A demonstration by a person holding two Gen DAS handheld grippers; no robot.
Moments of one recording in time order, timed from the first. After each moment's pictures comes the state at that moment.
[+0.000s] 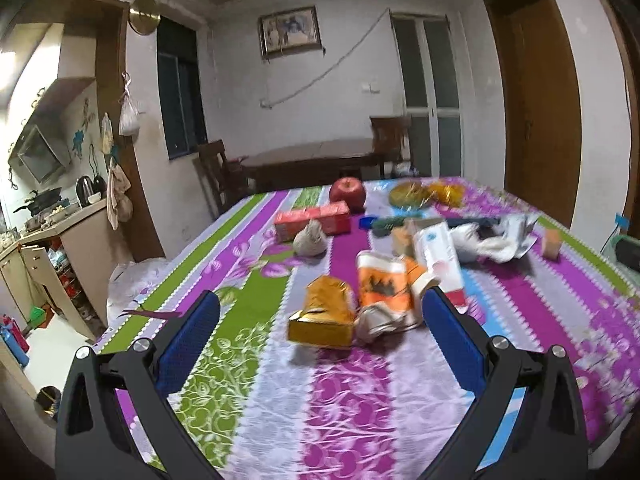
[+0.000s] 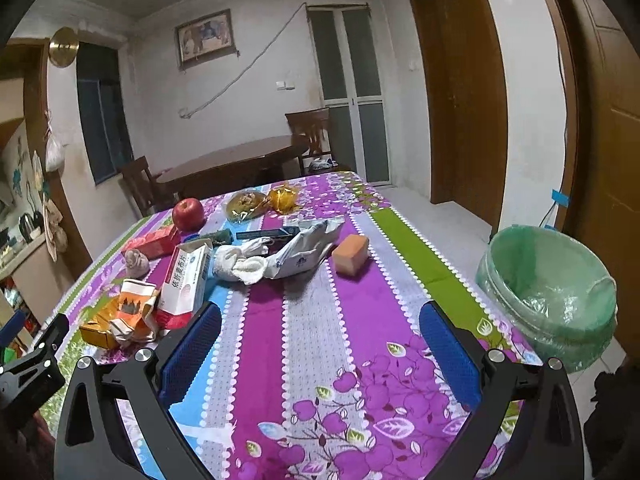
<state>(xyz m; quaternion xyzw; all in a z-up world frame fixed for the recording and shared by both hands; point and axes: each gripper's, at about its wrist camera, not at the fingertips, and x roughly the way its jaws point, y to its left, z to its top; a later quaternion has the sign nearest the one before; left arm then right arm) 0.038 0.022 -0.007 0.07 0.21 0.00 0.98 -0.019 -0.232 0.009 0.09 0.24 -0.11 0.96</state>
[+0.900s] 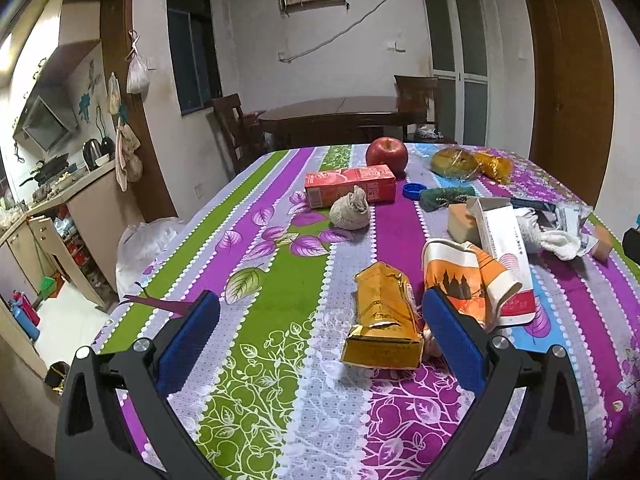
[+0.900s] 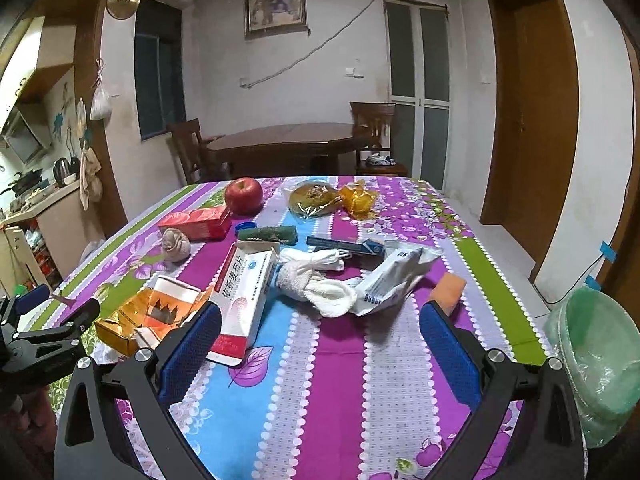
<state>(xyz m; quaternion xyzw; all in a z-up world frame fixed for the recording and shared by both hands) 0.097 0.054 -0.019 0.05 0.28 0.04 0.96 0.065 -0.175 0.020 0.02 0.26 -0.01 0.96</state>
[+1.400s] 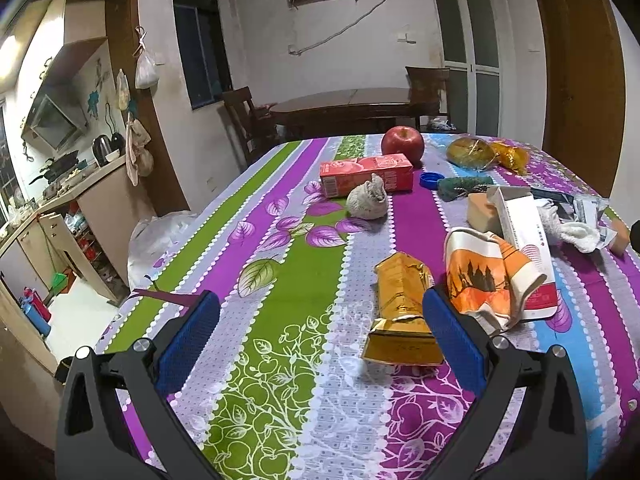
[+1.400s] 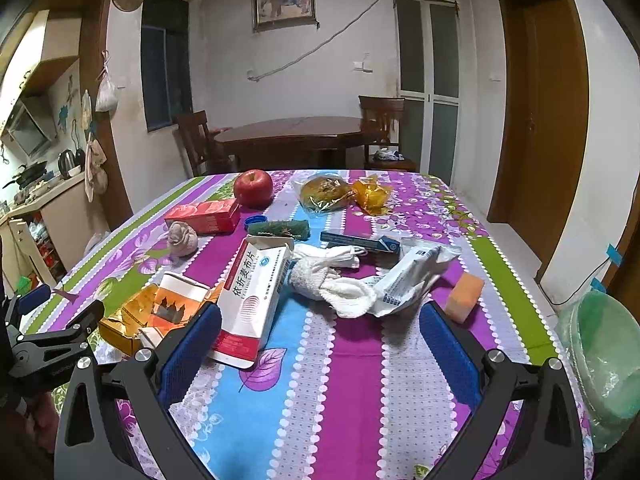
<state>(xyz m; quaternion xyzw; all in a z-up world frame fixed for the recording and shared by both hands) 0.103 0.061 -0.025 0.06 0.30 0.07 0.95 0.078 -0.165 0.015 0.02 0.28 0.00 0.96</state>
